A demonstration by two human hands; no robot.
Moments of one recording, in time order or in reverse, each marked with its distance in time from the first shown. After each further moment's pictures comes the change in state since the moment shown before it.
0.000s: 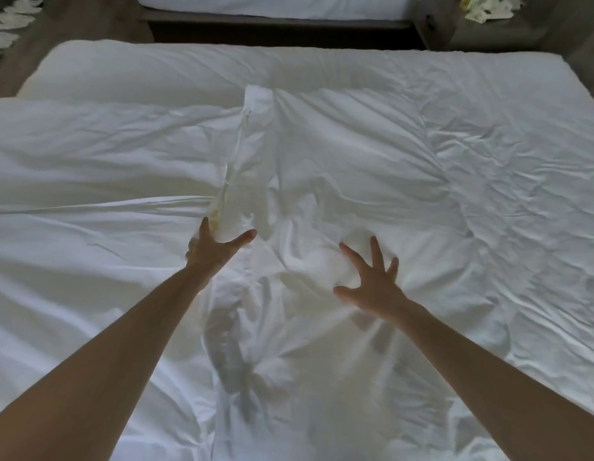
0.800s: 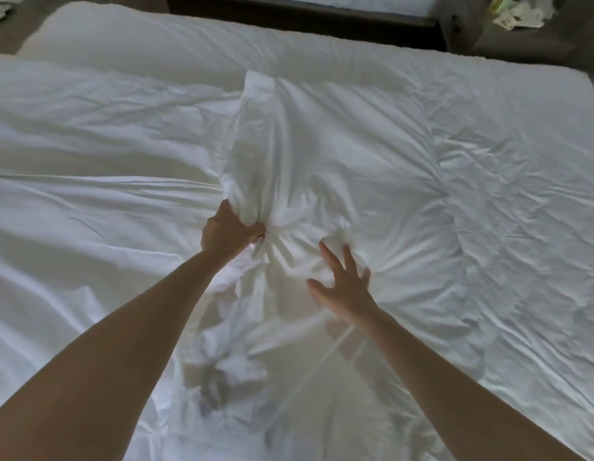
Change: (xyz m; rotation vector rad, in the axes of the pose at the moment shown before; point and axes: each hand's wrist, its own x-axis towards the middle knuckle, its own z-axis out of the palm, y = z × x) left_hand 0.000 0.045 0.057 0.091 0.128 0.124; right_hand 0.024 0.012 0.011 0.061 -0.073 -0.091
